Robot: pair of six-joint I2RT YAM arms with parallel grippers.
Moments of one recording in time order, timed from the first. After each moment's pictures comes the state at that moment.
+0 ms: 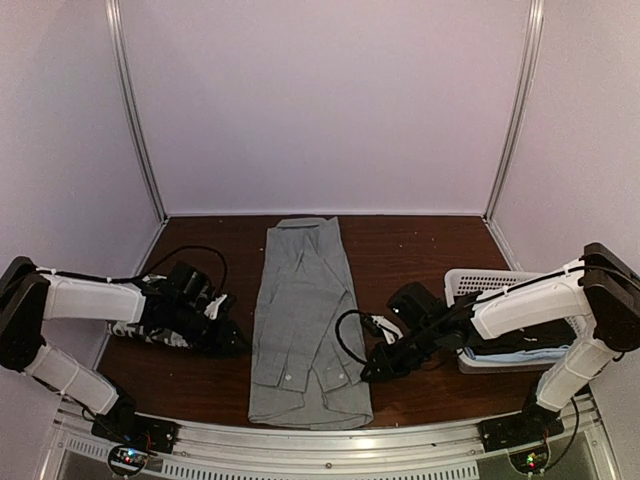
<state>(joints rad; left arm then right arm) -0.52 1.40 0.59 -0.26 0.57 -0.57 0.94 1.56 0.72 -0.15 -0.42 0.66</state>
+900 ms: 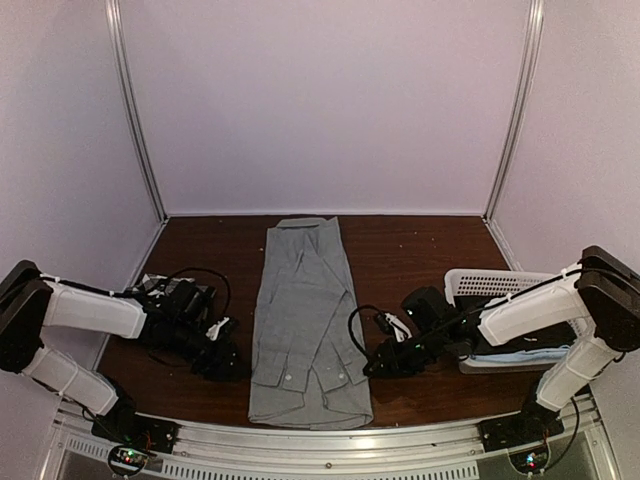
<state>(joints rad) -0.59 1.39 0.47 -0.23 0.65 -0.65 0.87 1.55 0.59 0.06 -0.44 0.78</state>
